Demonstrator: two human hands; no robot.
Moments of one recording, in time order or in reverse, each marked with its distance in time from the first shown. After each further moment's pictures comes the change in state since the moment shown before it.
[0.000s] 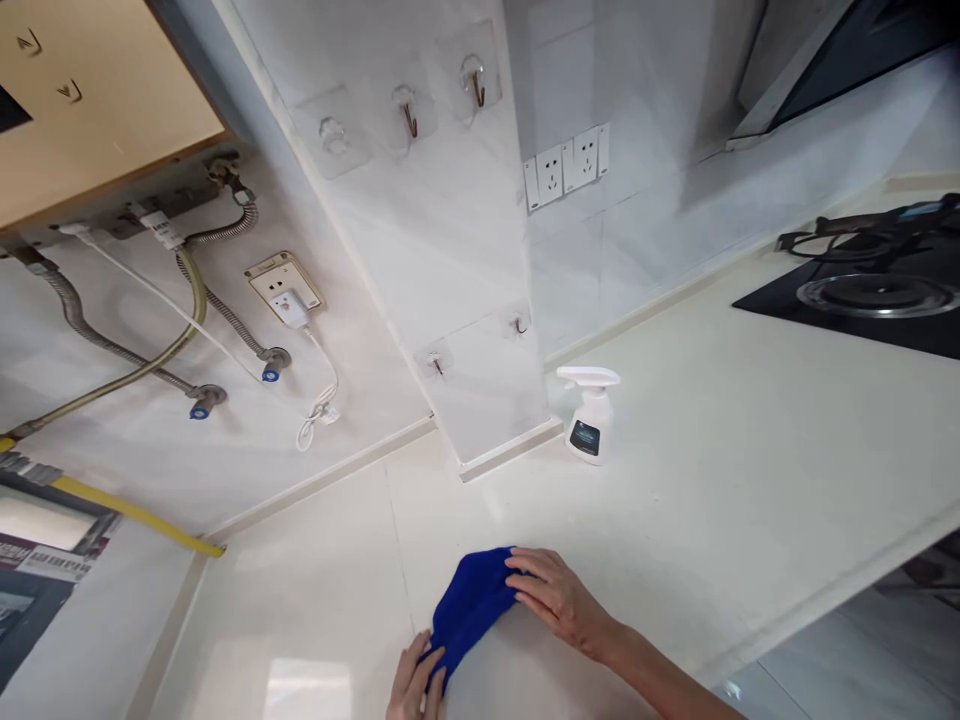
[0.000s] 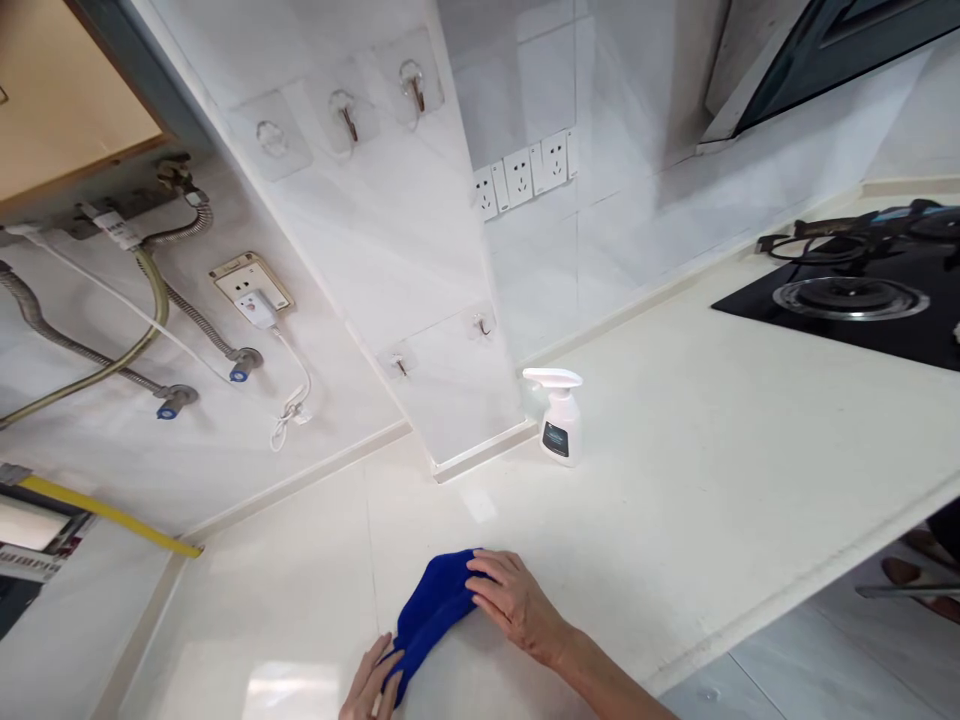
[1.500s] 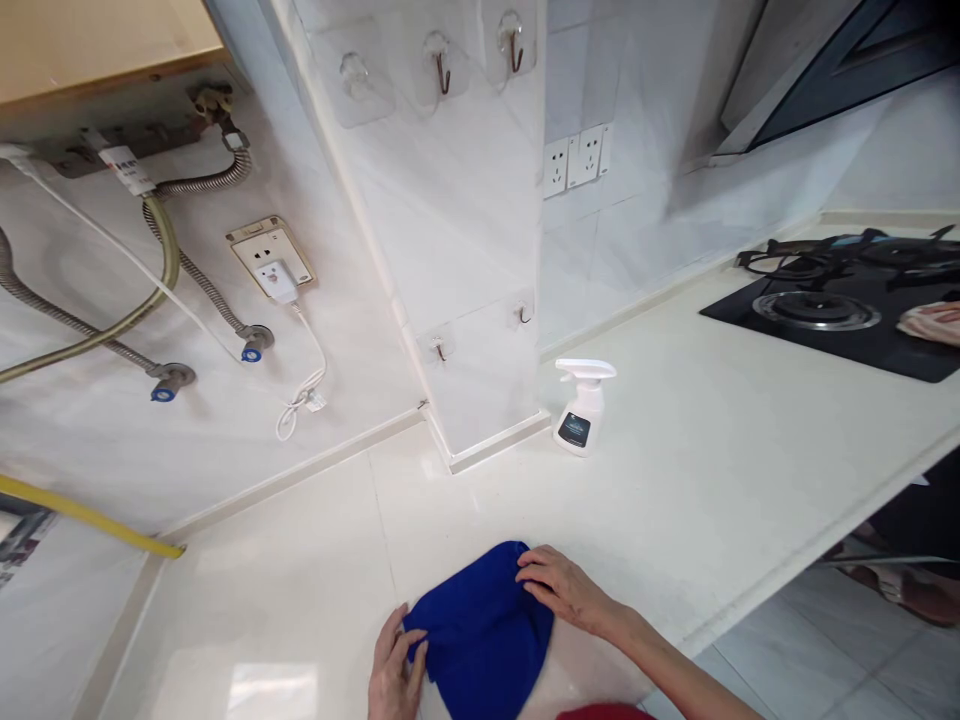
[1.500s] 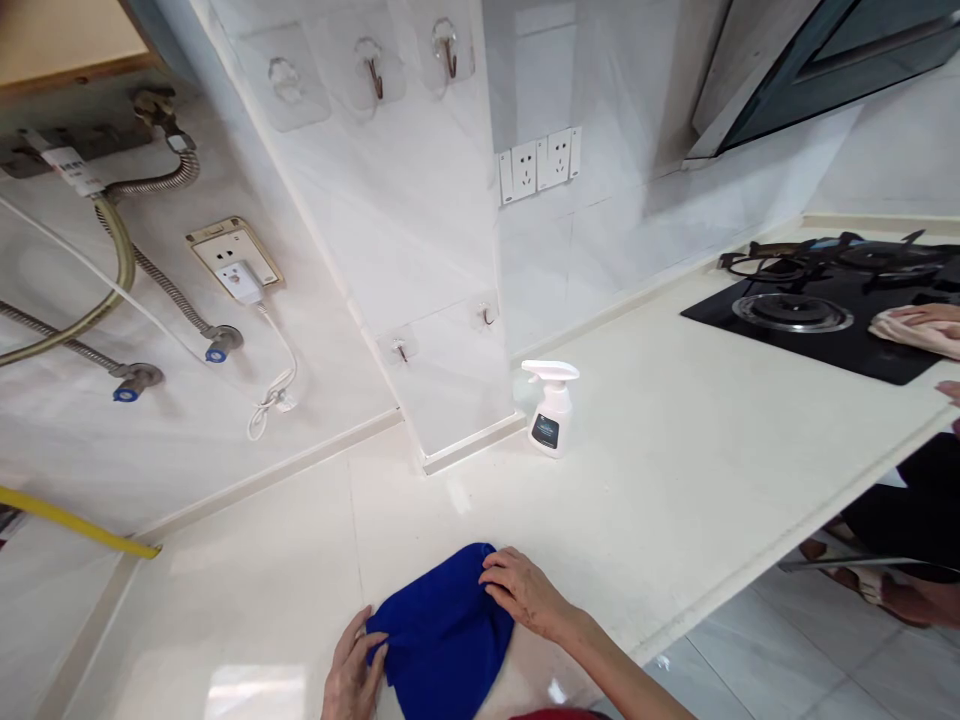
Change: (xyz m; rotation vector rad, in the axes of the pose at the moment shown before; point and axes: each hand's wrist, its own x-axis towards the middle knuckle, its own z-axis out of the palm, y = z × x) left_hand 0.029 -0.021 -0.006 -0.061 -0.147 -0.105; right_hand -0.019 0.024 -0.003 0.047 -0.336 0.306
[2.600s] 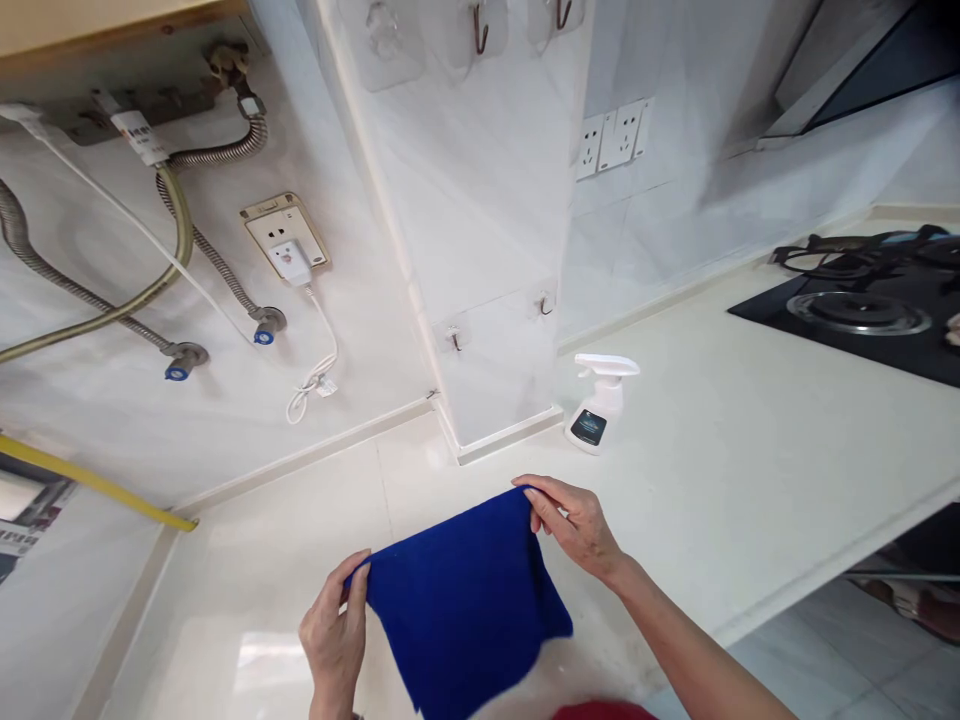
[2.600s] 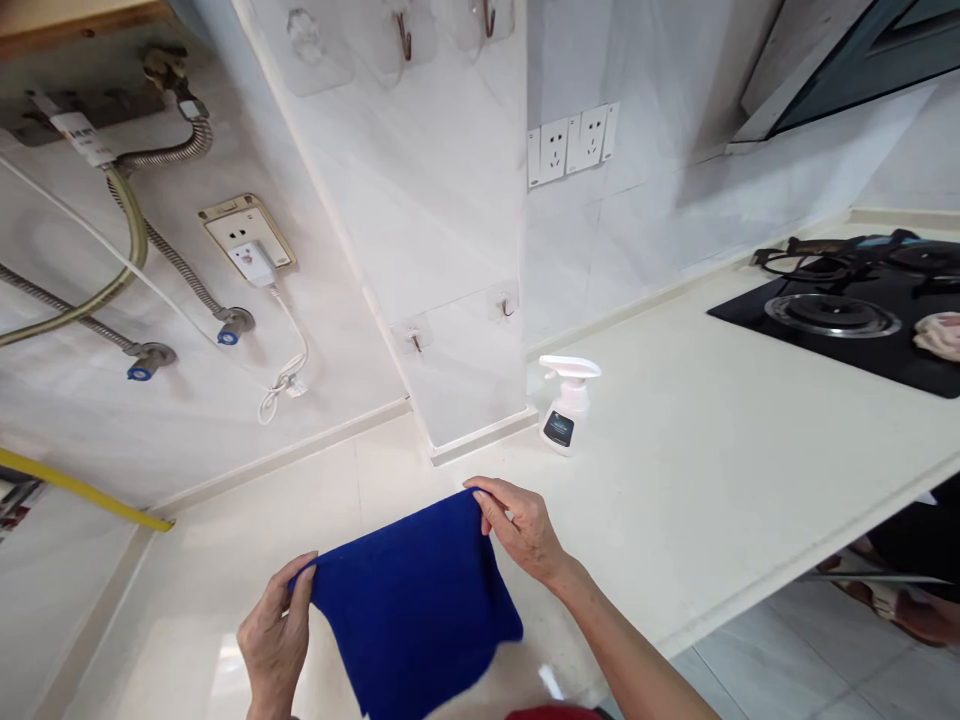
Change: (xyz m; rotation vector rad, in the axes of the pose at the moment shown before) left_hand 0.057 0.118 -0.099 0.149 0.524 0.170; right_hand 0.062 -0.091 -0.104 0.414 0.448 0.066
